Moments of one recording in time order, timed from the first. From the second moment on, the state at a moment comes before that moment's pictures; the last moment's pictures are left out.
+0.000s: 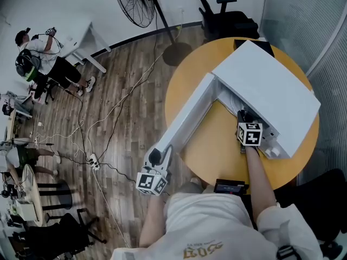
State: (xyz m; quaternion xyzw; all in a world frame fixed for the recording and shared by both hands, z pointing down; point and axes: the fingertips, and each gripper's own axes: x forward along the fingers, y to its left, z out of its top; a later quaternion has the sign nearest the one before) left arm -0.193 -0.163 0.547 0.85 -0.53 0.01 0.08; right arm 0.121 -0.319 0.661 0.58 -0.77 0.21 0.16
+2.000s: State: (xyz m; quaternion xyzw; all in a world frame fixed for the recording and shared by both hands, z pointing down) left arm -0.191 -0.163 0.546 0.84 -0.53 0.01 0.09; right arm 0.106 -0.308 0.644 0.55 -0.81 0.15 0.12
